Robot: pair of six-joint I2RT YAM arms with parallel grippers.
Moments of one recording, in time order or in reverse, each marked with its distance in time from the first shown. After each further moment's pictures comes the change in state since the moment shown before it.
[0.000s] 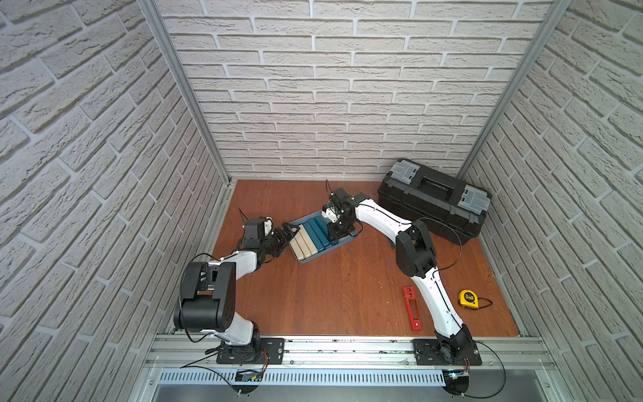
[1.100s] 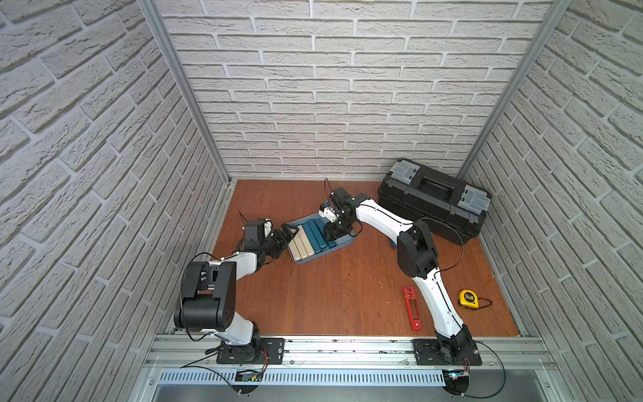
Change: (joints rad) left arm -0.009 0.005 -0.019 0.019 -0.016 -0.011; right arm 0.006 -0.029 -0.033 0.056 -0.076 -0.048
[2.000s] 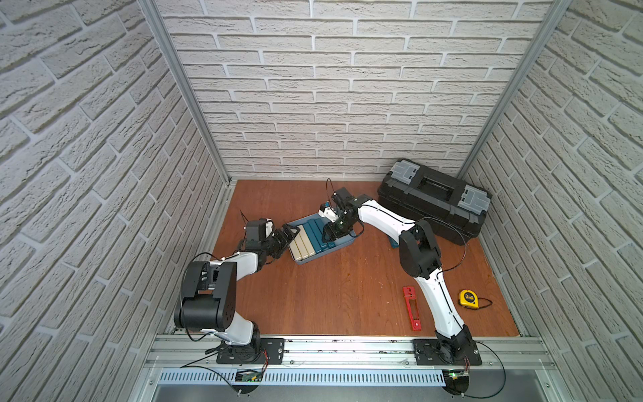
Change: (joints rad) left arm -0.014 0.000 0.000 0.000 -0.013 0.001; right arm -0.016 -0.023 -0.065 0.060 -0.076 -0.001
